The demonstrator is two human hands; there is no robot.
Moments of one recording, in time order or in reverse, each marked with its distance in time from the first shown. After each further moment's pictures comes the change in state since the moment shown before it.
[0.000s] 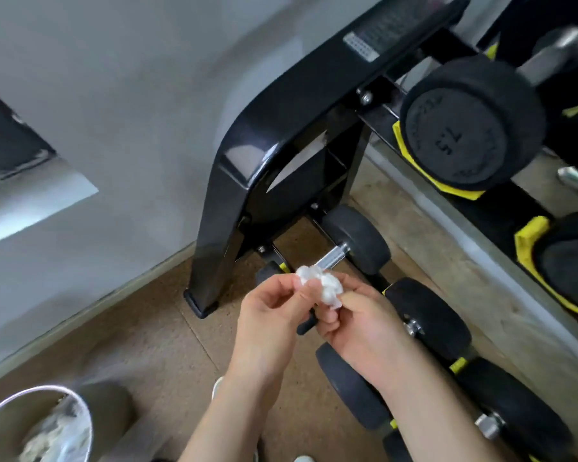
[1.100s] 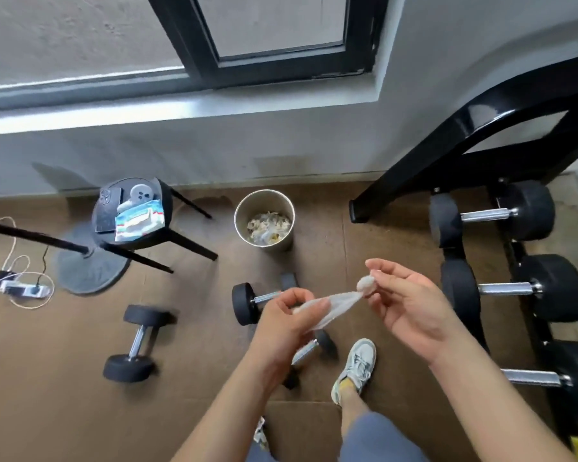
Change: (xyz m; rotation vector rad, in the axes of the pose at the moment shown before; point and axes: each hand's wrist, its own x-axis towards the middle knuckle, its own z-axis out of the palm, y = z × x) left_hand -0.454 -0.039 -0.105 -0.268 0.520 -0.093; right_hand -0.337 0.151 0.042 -0.480 -0.389 0.306
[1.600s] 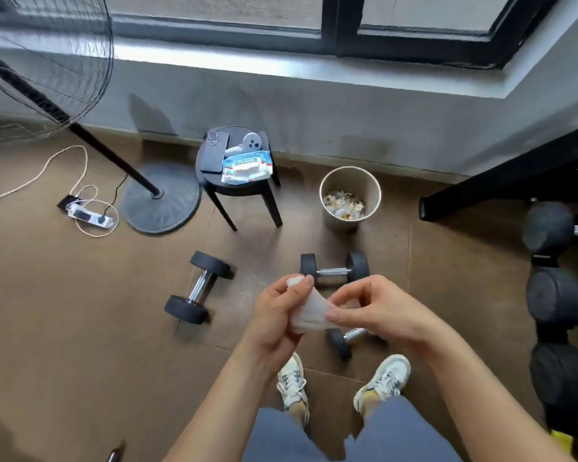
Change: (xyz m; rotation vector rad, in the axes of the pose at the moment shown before) left_hand -0.124 -0.019 -0.276 -0.573 0.071 0.007; right_hand -0.040 0.218 0.221 -1.151 -0.475 -0.056
